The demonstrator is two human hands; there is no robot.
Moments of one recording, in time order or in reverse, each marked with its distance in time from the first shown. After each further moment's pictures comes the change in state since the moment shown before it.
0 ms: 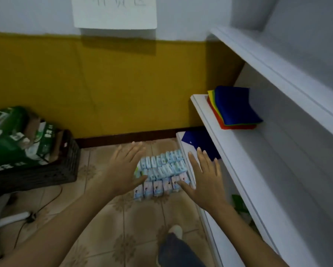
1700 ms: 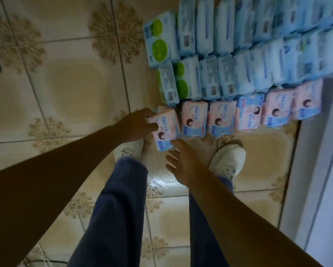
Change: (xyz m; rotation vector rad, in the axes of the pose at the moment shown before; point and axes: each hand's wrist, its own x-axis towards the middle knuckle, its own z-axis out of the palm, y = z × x) left_hand 0.224 -0.206 0.697 -0.856 -1.039 -0.709; right_hand 0.160 -0.033 0.727 1.373 -0.983 1.872
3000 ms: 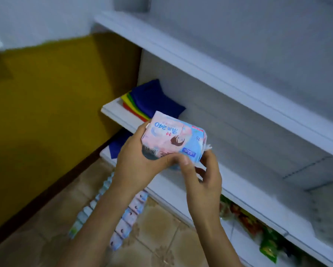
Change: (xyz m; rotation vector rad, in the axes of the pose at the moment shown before) left_hand -0.737 0.368 -0.066 -0.217 -0.114 1.387; right_hand -0.795 0.147 -0.073 0.465 0.868 -1.702
